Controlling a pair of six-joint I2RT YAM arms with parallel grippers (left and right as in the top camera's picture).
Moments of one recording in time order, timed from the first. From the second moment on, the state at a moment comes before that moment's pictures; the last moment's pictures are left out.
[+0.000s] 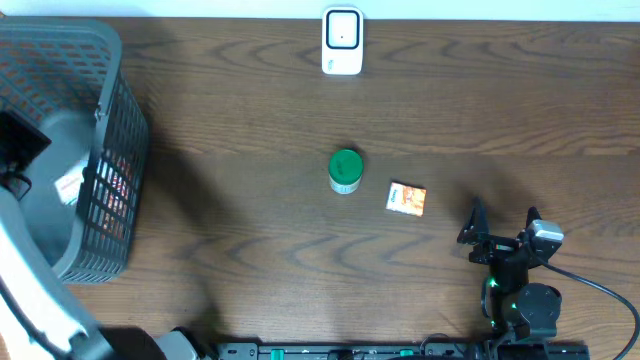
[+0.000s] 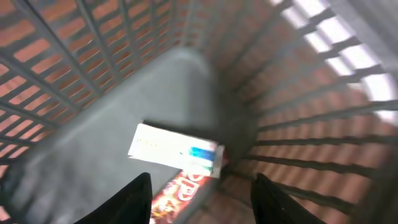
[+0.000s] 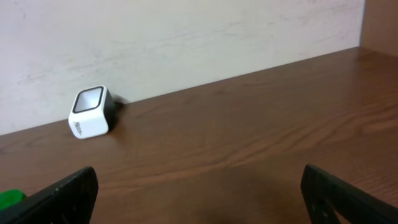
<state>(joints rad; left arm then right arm) 0.68 1.45 1.53 -0.93 0.18 -0.22 0.03 0.01 0.01 -0.06 0.12 0.25</state>
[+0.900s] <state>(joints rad) 0.68 1.65 1.53 -1.02 0.06 -0.74 0.03 0.01 0.01 -0.06 0.12 0.25</state>
